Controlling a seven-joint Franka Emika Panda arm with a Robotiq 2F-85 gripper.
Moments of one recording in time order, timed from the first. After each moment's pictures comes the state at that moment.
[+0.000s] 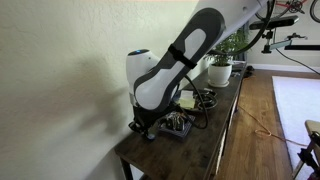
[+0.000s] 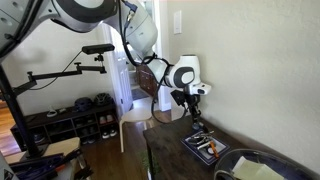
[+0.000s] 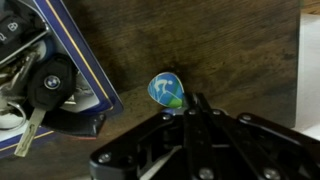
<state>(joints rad) 0.23 0.82 -0.06 -1.60 -0.02 2.54 0.50</state>
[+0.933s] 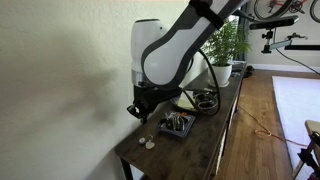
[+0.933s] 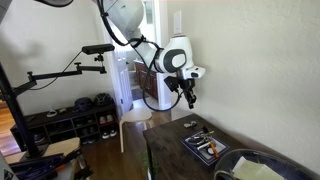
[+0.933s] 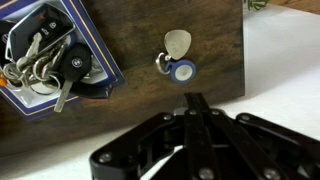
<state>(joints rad) 0.25 0.58 -0.06 -1.82 -0.03 2.62 0.50</state>
